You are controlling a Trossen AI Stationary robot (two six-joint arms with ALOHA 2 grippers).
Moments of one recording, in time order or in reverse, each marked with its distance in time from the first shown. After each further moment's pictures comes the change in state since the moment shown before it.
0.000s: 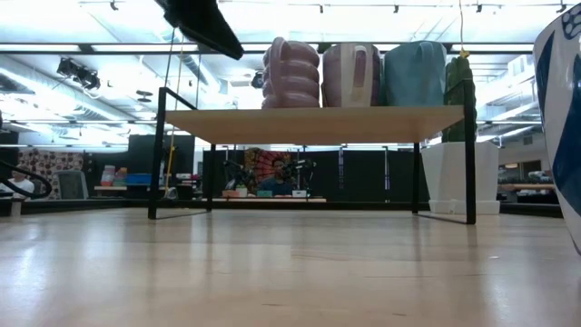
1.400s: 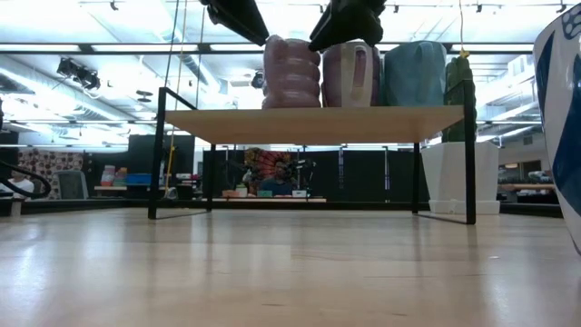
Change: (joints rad) left arm 0.055 0.199 0.338 -0.267 0.099 -0.033; right arm -0.265 0.174 0.000 0.348 0.195 -0.600
